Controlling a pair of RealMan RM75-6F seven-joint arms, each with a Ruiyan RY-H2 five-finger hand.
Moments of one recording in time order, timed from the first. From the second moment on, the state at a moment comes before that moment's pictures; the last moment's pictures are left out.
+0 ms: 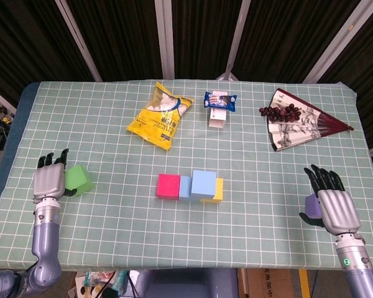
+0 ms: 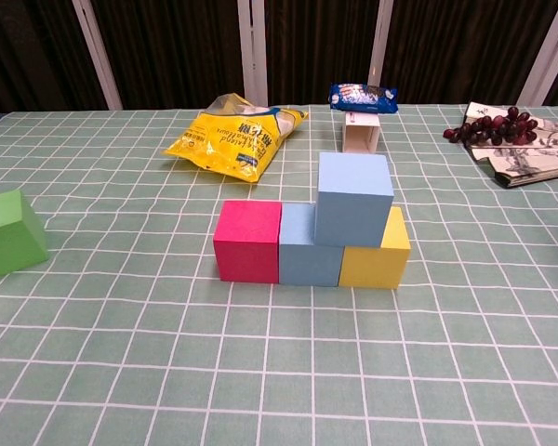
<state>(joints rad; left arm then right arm) -0.53 -1.42 -0.25 -1.82 0.64 1.43 0.80 0.30 -0.99 0.01 -1.97 -1.24 1.35 -0.26</state>
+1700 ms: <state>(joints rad) -0.56 -1.51 -0.22 -1.67 0.65 1.38 0.76 0.26 -0.99 0.06 -1.97 -1.23 1.30 -0.26</state>
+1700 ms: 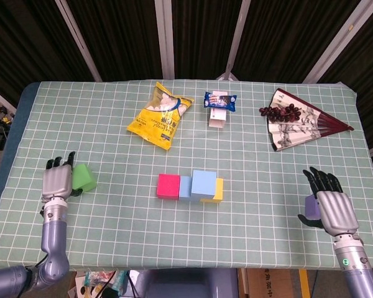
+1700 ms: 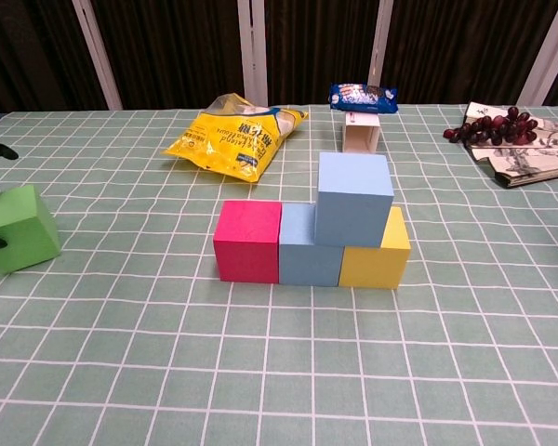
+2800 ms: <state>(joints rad) -0.95 -1.29 -0.31 -2.00 0.55 1.07 0.85 0.26 -0.99 0.08 -1.96 -1.22 1.28 -0.23</state>
